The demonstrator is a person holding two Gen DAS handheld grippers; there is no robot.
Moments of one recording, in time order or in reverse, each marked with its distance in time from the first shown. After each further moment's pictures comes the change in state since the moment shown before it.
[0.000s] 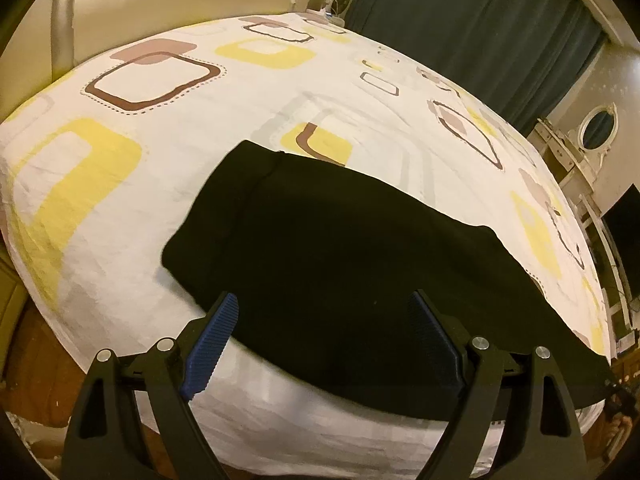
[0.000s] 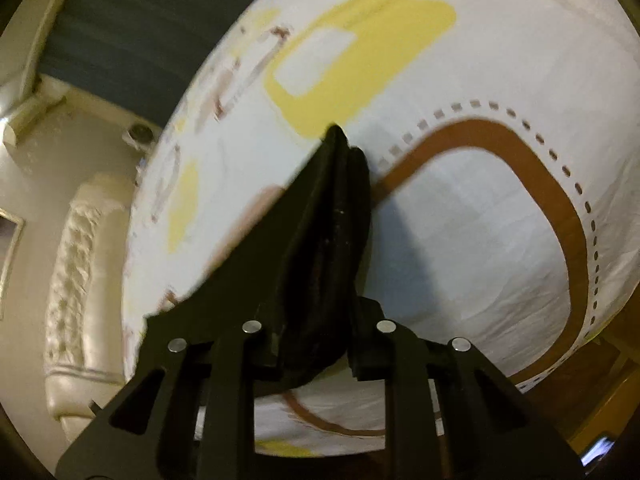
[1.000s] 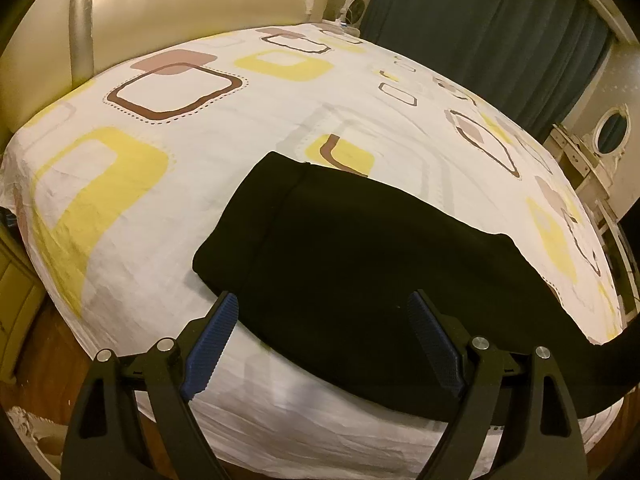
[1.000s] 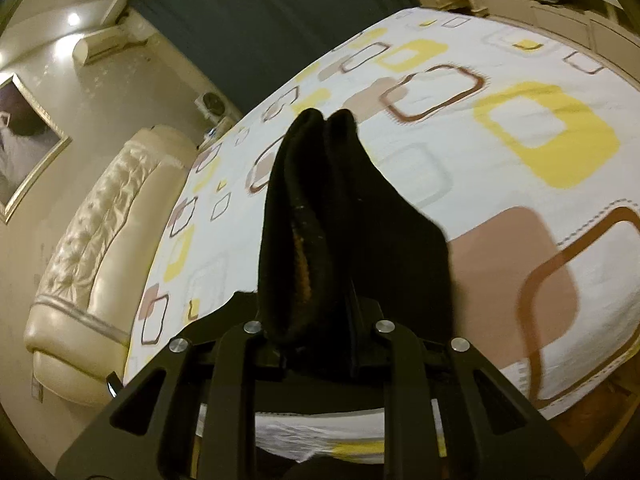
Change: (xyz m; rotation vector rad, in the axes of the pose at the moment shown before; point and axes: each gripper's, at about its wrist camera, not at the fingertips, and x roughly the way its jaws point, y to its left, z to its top) left arm -0.006 0.004 -0.002 -0.001 -0.041 0.078; right arm 0.017 0.264 -0.092 -0.344 -0.029 0.062
